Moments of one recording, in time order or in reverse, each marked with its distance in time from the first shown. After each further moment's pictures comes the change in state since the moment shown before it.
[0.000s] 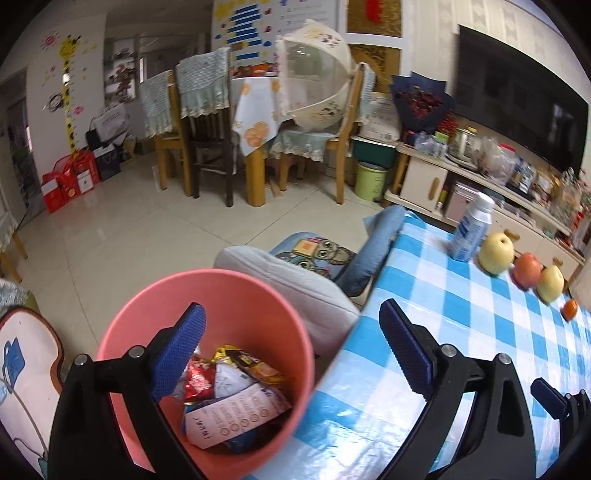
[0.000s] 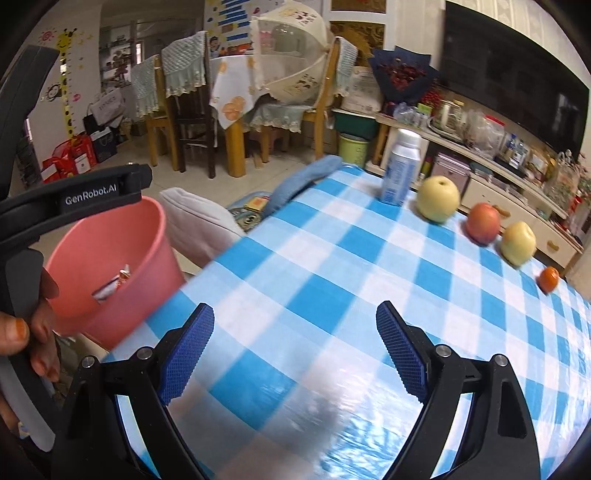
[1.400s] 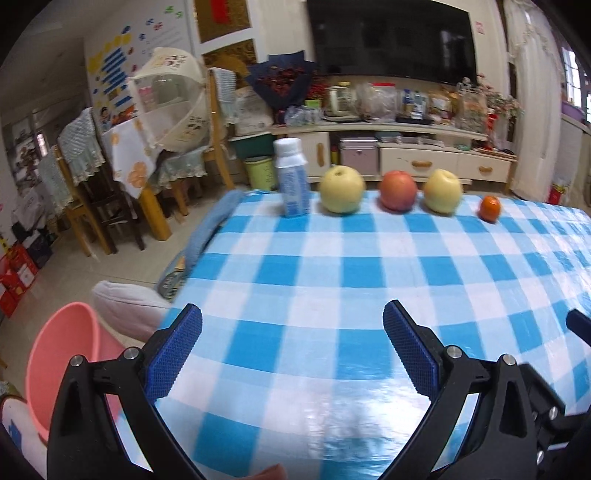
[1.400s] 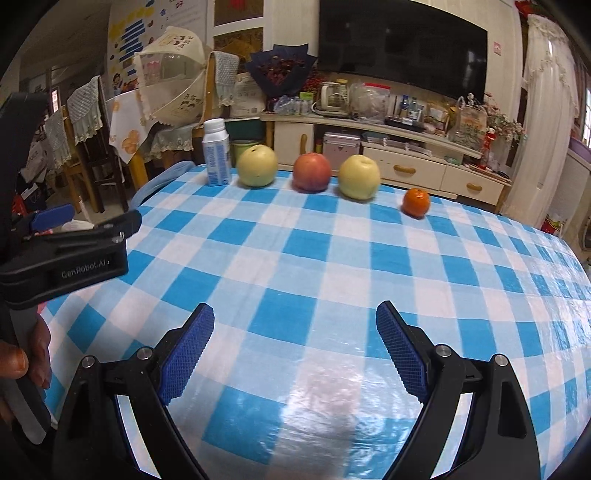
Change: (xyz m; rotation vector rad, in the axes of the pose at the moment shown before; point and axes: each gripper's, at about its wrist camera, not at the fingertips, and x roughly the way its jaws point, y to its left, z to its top) left arm -0.037 -0.215 -0.069 0.379 -0.013 -0.246; right arm -0.076 -0.187 -0.094 0.259 -0.048 -0.248
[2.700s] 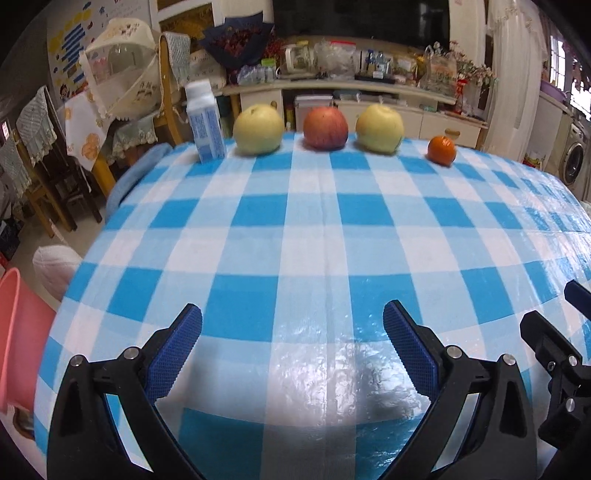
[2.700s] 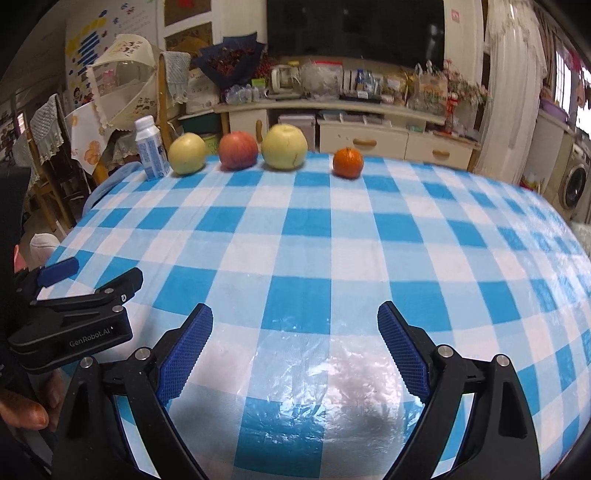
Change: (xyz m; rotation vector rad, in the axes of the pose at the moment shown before) left arm 0.038 -0.084 -0.038 0.018 0.174 -0.113; right arm 0.018 -0.082 -0.028 0.133 0.080 -0.073
